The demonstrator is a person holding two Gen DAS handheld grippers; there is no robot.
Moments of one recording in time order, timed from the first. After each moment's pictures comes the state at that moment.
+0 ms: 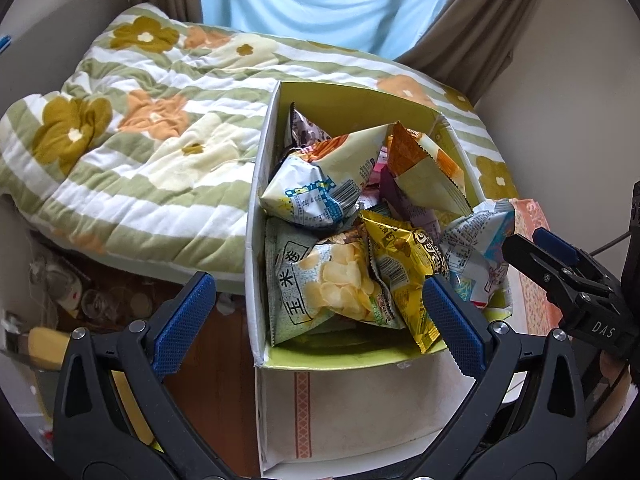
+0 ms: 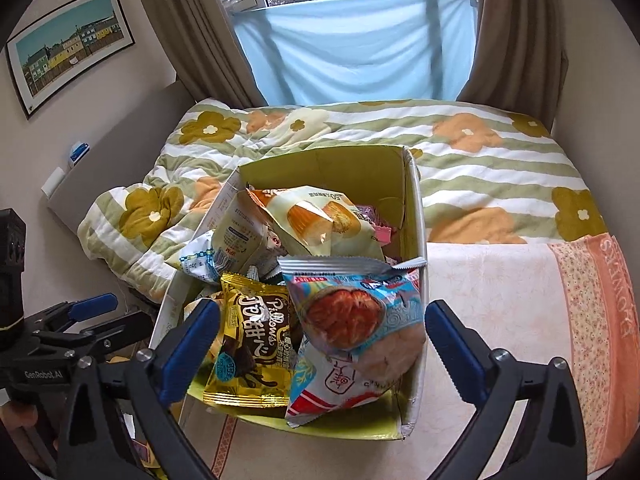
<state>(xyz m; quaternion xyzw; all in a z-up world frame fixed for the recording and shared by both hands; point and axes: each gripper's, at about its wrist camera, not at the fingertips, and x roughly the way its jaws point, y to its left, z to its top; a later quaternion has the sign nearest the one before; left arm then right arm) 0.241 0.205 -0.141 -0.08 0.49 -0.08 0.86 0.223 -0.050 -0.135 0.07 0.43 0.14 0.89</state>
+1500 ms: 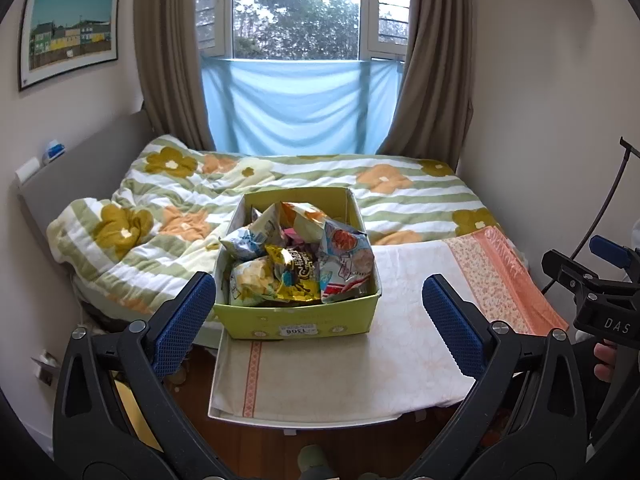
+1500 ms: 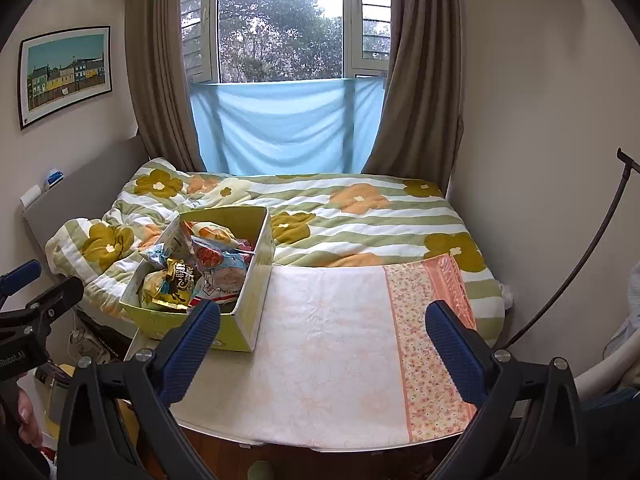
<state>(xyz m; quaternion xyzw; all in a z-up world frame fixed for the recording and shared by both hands) 0.019 0.055 -0.014 0.02 0.29 -0.04 0.96 0.018 -0.195 -0.035 0.02 0.31 0.01 0.95</state>
